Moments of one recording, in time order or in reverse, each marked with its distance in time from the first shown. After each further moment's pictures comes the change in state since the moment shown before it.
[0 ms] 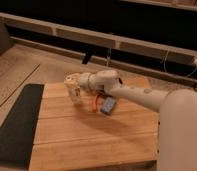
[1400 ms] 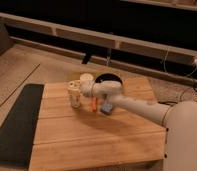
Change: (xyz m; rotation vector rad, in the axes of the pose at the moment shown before) arm 0.036 0.015 -0.012 0.002 -0.059 0.018
